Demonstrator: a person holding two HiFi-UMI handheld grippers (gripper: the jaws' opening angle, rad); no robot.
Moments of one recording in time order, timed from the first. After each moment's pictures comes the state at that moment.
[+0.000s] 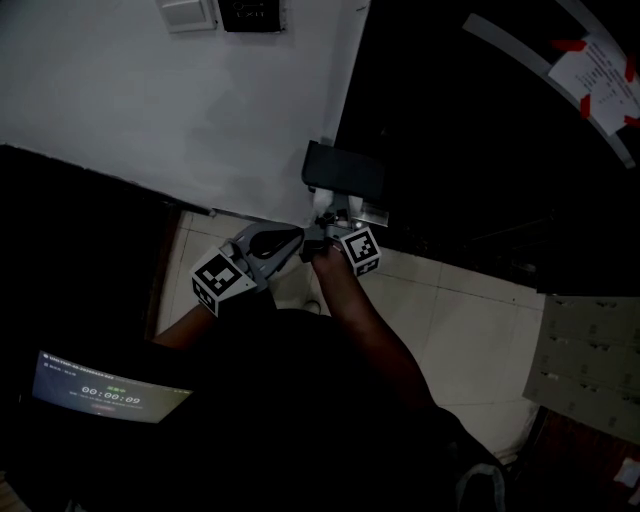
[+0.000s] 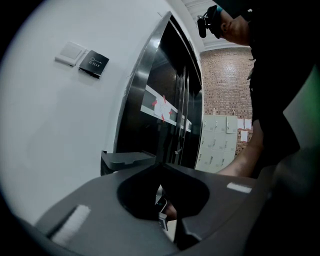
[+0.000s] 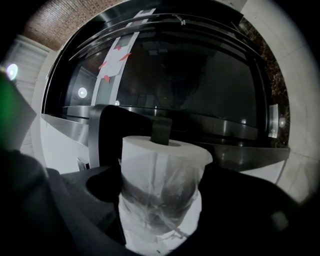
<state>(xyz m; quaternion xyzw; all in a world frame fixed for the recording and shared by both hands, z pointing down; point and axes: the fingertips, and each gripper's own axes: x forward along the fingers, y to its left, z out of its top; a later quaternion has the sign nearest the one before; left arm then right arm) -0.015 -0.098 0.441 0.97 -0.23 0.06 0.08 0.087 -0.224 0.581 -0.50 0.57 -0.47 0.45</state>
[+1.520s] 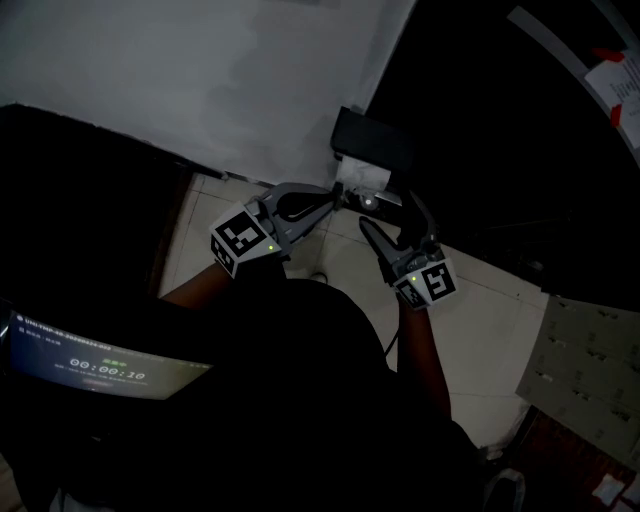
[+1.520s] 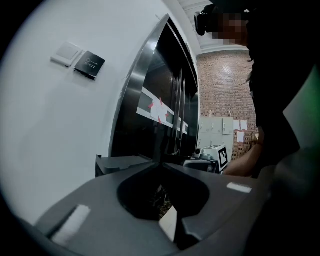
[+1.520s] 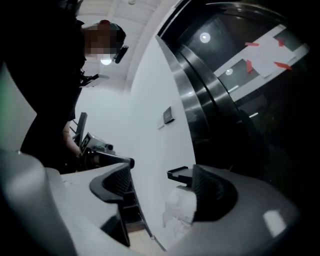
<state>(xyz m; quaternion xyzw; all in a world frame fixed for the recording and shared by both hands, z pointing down) -0.003 -0.098 0.436 0.97 -0.21 0.04 0.07 0.076 -0.100 0.440 -0.38 0.92 -0.03 0.06</state>
